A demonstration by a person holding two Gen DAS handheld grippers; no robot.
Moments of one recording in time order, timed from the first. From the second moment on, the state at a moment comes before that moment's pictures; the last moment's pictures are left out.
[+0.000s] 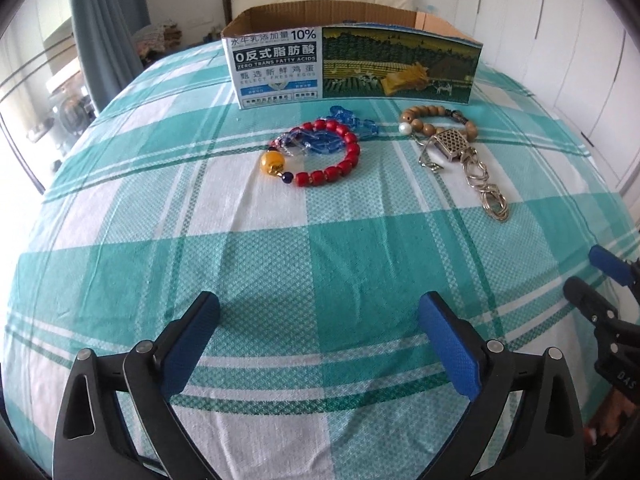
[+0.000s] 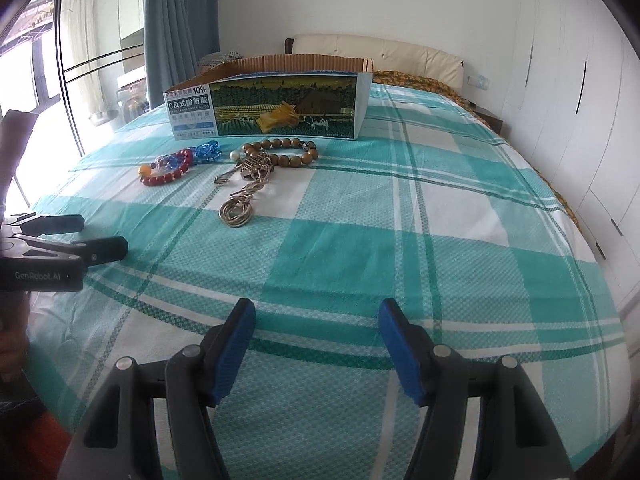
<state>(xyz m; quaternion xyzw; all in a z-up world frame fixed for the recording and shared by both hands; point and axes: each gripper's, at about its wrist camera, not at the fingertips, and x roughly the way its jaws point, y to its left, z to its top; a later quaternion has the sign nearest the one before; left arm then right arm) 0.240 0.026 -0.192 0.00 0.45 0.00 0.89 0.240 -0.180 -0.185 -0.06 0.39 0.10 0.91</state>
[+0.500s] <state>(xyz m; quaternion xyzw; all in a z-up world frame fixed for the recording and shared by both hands) 0.242 0.028 -0.194 -0.01 0.46 0.00 0.89 0.241 -0.179 -0.187 -0.06 0.38 0.09 0.92</state>
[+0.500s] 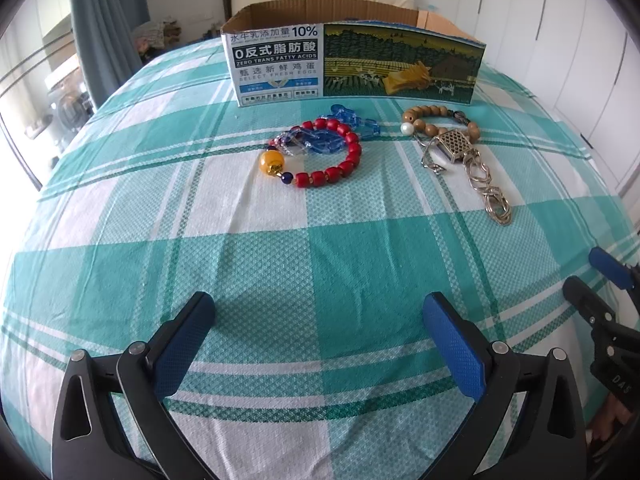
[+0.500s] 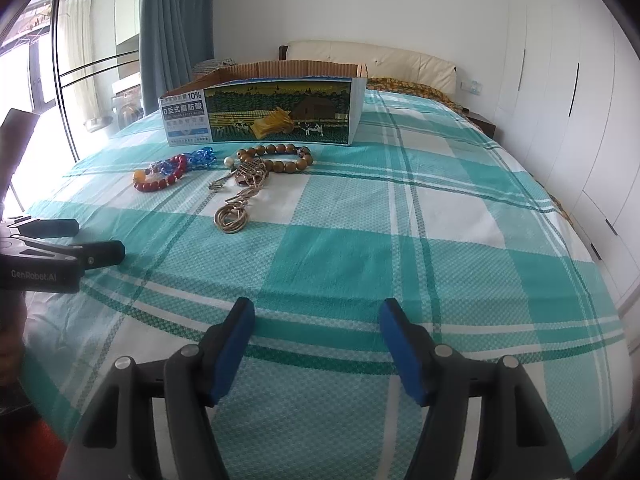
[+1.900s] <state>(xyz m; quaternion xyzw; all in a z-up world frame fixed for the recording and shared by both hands) 0.242 0.028 -0.194 -0.01 0.46 0.00 0.89 0.241 -0.178 -0.189 -0.07 0.38 0.09 0.92</state>
